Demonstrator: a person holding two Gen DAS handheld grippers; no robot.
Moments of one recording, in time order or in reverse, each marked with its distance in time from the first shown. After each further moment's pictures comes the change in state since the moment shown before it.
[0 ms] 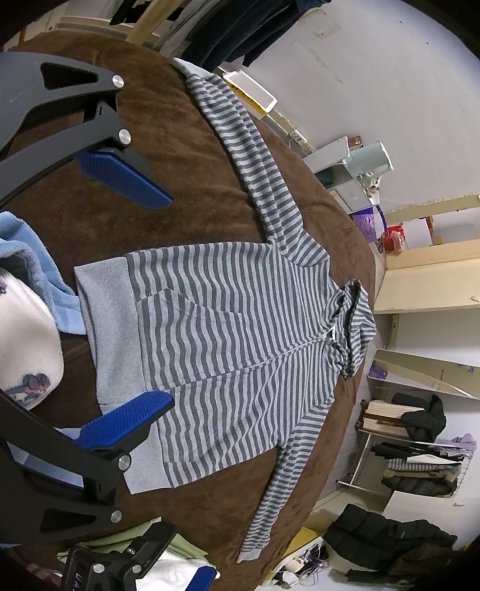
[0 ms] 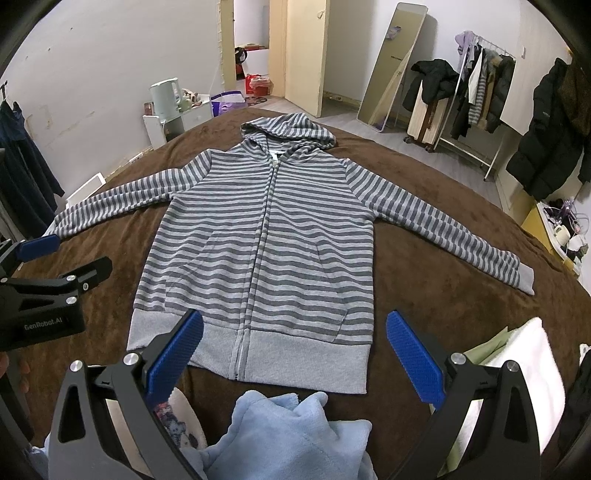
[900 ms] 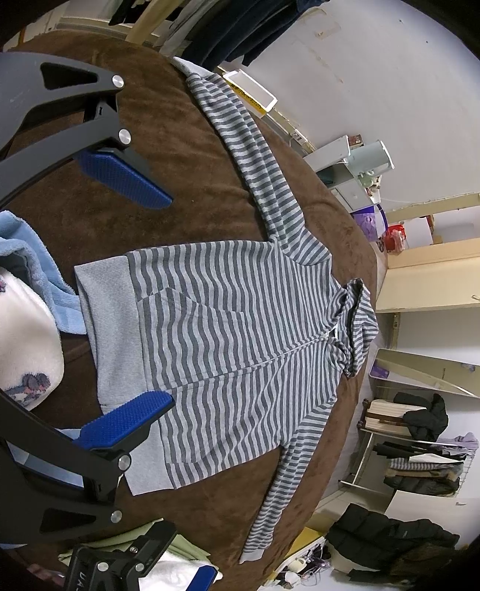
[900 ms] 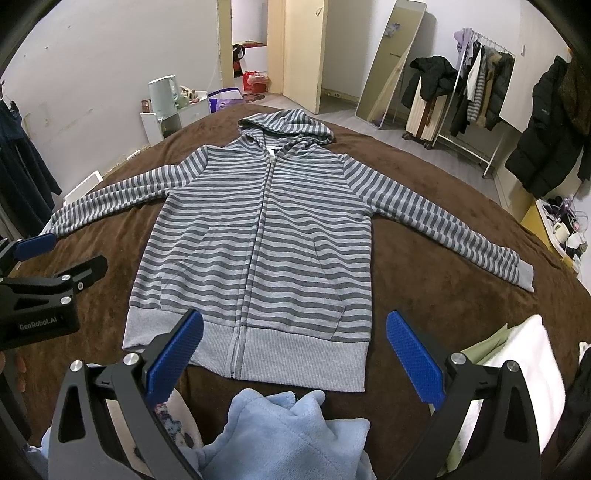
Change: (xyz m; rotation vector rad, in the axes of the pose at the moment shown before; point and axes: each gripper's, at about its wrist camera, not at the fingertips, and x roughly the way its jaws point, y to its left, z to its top) left arm 0.002 0.000 -0.002 0.003 0.004 -0.001; right arm 0.004 -0.002 -0.002 0.007 0.011 -0.005
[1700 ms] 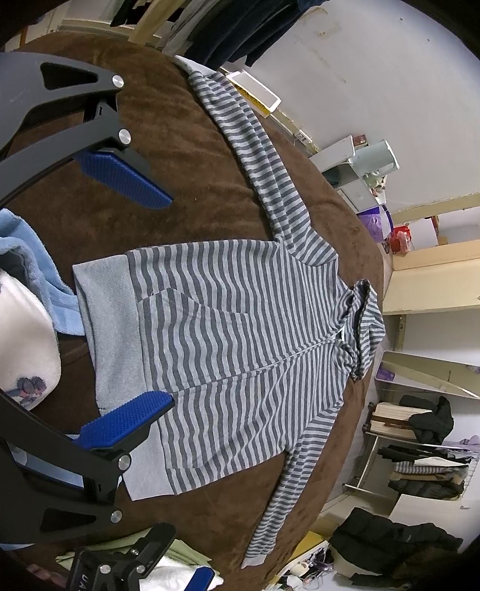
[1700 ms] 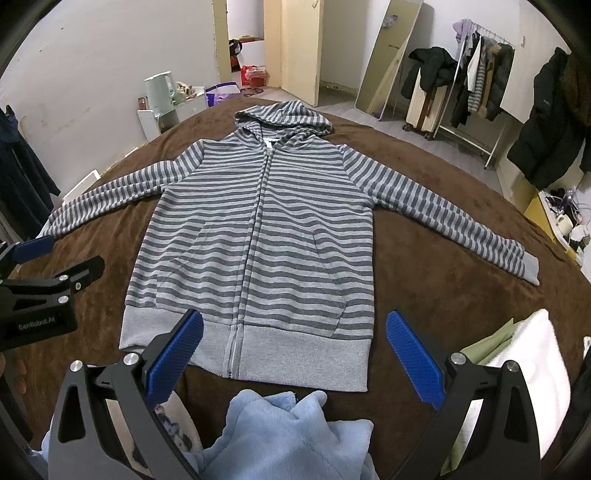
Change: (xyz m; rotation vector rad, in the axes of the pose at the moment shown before) left arm 0.015 -0.006 0.001 0.007 0.027 0.010; right arm 0.017 -0.008 0.000 0.022 0.030 0.012
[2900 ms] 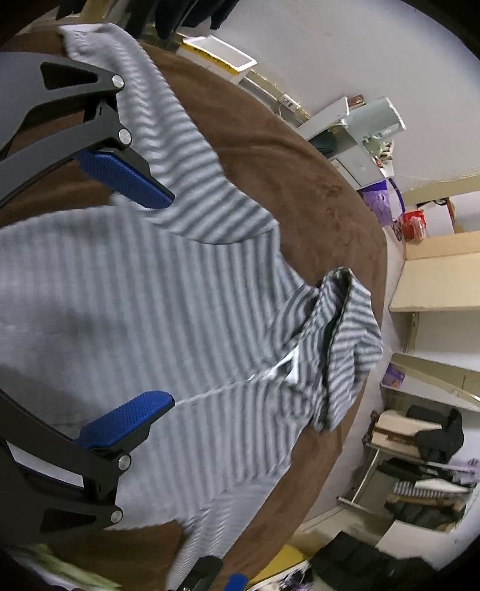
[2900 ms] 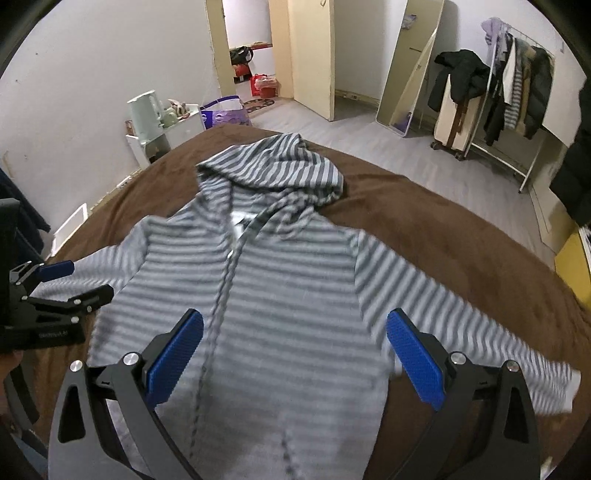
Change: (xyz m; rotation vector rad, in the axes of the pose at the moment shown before) left arm 0.233 0.023 0.219 -0.013 0.072 -0.045; right arm 0.210 -0.068 0.233 -0.015 -0.026 0.091
